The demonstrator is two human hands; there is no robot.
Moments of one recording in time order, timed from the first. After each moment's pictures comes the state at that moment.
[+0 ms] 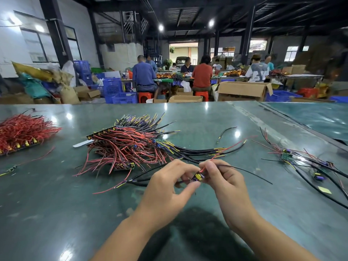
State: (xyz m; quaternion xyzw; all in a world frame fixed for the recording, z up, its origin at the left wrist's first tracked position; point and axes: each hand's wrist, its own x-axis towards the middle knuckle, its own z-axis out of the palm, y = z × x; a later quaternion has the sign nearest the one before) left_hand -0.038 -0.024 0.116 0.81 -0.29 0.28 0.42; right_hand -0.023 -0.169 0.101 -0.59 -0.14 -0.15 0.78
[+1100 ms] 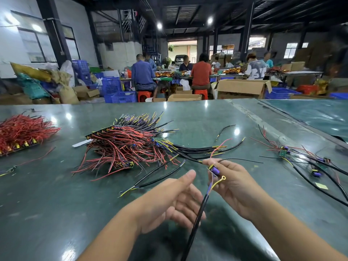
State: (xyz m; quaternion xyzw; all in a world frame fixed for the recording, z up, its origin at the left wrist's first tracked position) left_hand -0.047 -0.021 0.127 0.69 -0.14 -0.28 0.65; right_hand -0.016 -0.198 0.115 -0.56 -0.03 0.06 0.83
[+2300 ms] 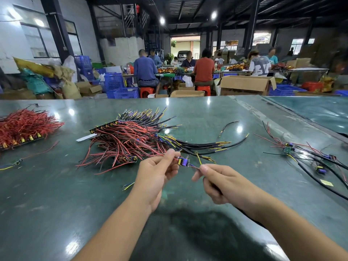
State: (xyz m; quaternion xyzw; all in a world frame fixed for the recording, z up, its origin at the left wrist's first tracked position) left_hand -0.017 -0.019 0.111 0.57 0.00 0.08 0.82; right_hand -0.031 -0.193 0.118 -0.74 -0.19 0.13 0.63
